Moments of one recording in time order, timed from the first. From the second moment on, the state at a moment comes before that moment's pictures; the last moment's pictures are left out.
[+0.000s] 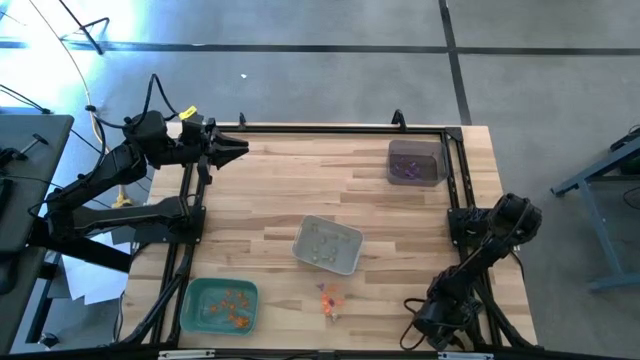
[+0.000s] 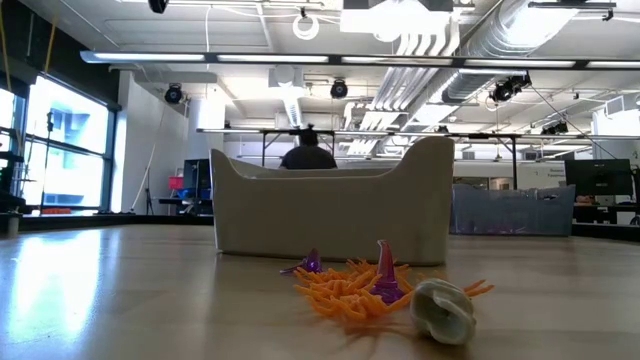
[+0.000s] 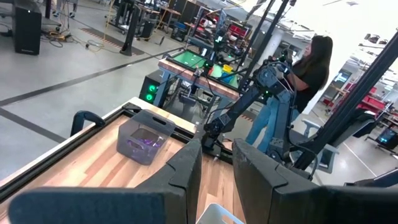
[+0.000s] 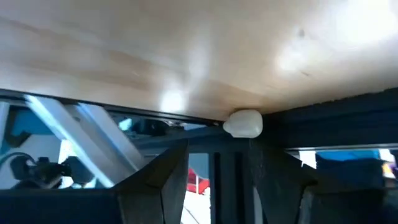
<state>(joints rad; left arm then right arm) 0.46 0.68 0.97 -0.35 0.30 -0.36 0.96 1.85 0.69 -0.01 -0.96 2.04</state>
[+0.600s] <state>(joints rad) 0.46 0.68 0.97 -0.35 0.30 -0.35 0.98 1.84 0.69 -0.06 -0.88 1.97</state>
